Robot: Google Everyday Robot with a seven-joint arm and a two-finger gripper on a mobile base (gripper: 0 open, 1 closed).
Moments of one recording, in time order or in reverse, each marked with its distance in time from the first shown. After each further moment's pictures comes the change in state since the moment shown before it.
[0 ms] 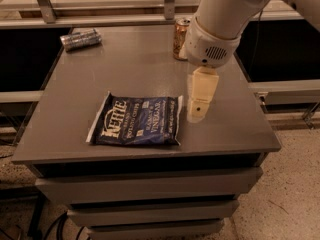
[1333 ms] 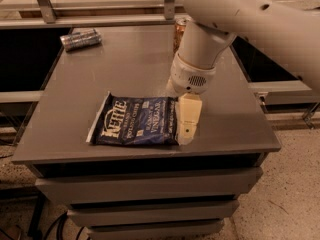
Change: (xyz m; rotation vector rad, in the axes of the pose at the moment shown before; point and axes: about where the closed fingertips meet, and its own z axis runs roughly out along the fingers) arm -0.002 0.020 0.080 -0.220 -0.012 -0.033
